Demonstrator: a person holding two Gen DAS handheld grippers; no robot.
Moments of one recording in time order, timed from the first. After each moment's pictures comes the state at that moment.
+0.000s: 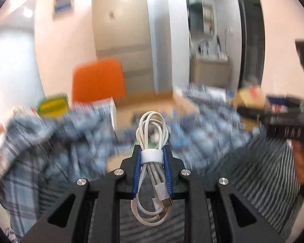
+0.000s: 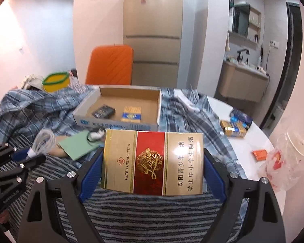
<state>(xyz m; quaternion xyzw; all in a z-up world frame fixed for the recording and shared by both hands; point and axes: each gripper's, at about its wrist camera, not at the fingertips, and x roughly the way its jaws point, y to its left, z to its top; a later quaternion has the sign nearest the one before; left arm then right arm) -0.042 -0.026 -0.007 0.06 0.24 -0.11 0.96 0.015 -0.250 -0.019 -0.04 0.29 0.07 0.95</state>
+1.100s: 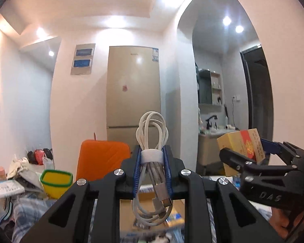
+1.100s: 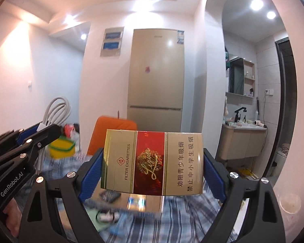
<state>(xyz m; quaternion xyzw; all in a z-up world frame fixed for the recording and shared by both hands) 0.002 -0.039 0.103 0.00 -0.01 -0.09 1.00 0.045 -0.225 0.069 -0.02 0.06 0.07 1.00</state>
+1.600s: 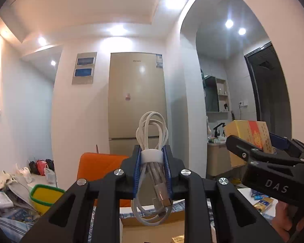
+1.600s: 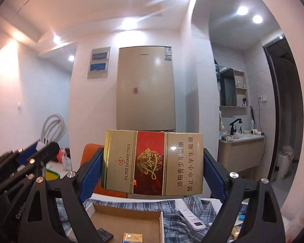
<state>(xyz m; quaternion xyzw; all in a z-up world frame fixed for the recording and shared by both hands) 0.099 -0.038 0.086 0.01 -0.04 -0.06 1.00 0.120 -0.220 0.067 0.01 -0.01 0.04 1.00</state>
